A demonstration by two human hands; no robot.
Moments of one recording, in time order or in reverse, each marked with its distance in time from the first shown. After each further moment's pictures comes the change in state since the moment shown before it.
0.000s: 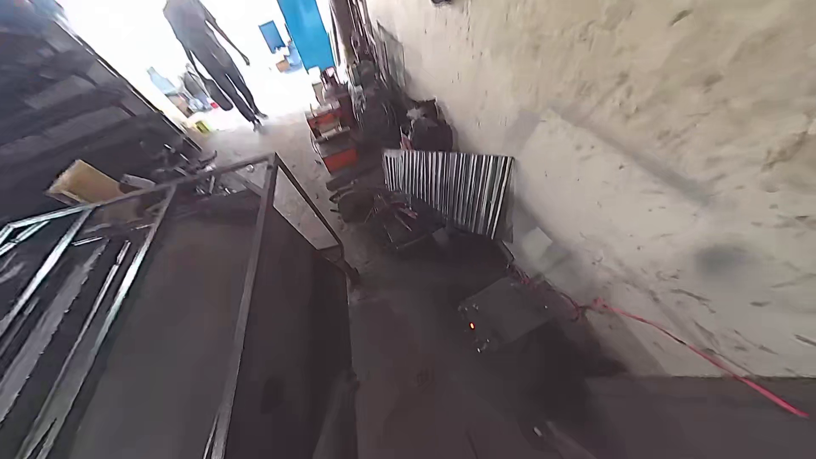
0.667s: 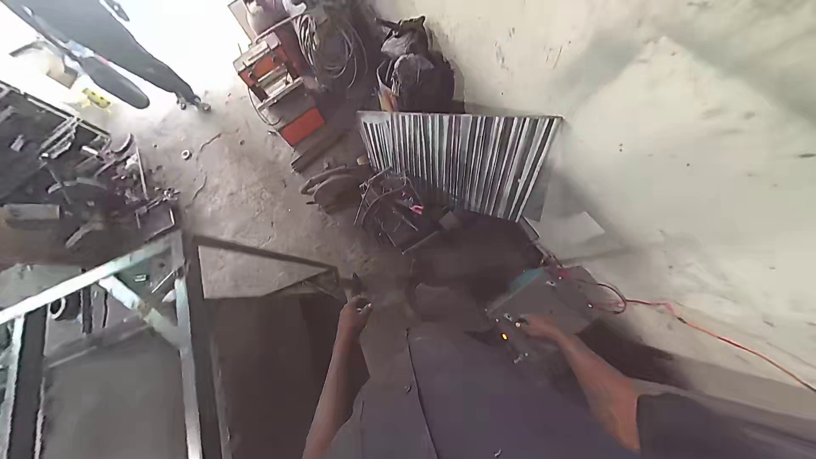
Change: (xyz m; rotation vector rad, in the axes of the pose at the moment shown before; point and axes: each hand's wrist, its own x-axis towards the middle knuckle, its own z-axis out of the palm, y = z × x) left_hand 0.408 0.266 -0.161 0.180 -0.042 0.253; right_hand 0.315 -0.314 -0.237 -0.097 -0.022 0.033
